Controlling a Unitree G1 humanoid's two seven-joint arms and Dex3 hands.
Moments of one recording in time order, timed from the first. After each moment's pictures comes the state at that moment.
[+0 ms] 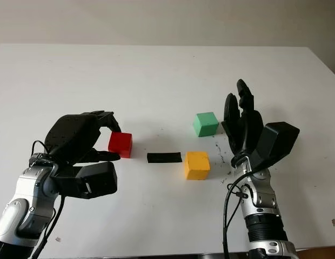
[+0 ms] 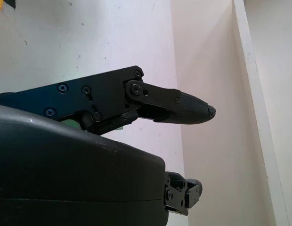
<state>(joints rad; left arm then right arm) -0.14 0.61 -0.06 -0.20 0.74 0.06 -0.19 -0.36 -0.02 -0.16 0.29 0.12 -0.04 0.00</state>
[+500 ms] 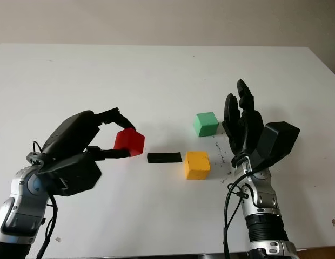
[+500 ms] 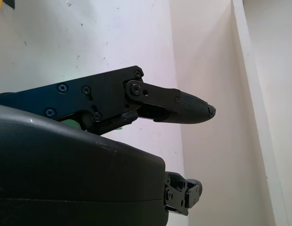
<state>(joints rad) -0.14 0.56 0.03 -0.12 0.30 -0.07 -0.25 -0.36 -0.02 -0.16 0.28 0.13 -0.04 0.00</state>
